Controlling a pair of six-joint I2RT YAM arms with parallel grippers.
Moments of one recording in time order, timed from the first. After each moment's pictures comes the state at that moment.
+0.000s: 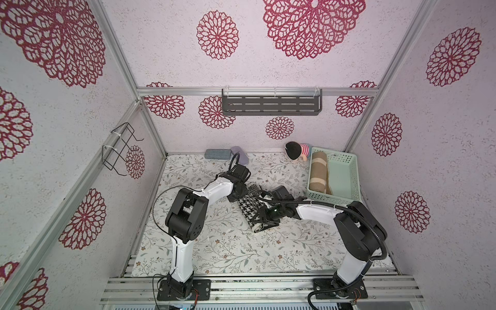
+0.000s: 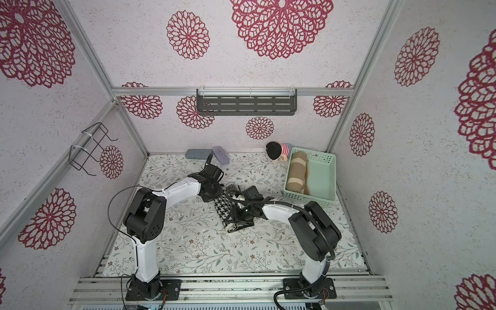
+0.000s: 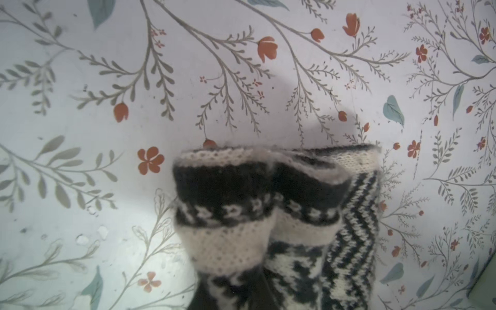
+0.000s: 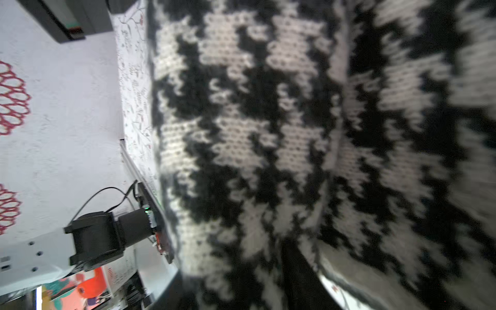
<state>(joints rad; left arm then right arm) -0.49 2.03 1.46 -0.61 -0.13 -0.95 0.70 1.72 1.00 -0.25 -0.56 0.61</state>
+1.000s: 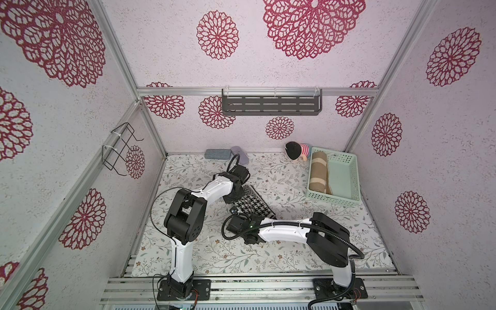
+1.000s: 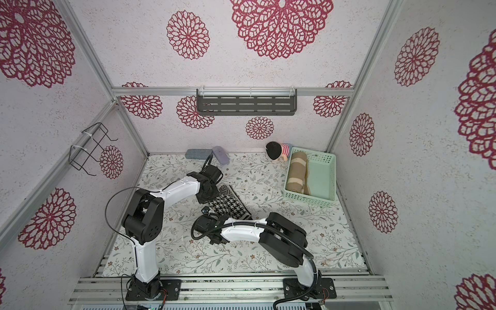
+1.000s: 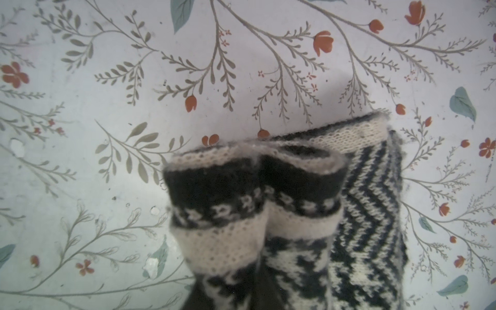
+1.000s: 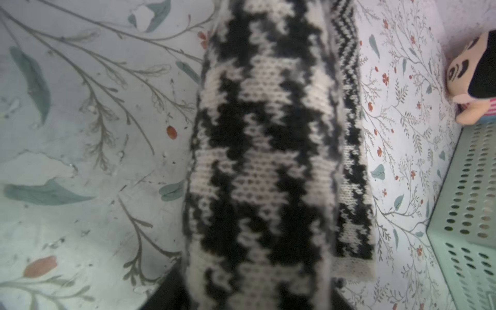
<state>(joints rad) -0.50 1.99 1.47 -0.77 -0.21 -0.95 1.19 1.98 1.33 -0.57 0.62 0.31</state>
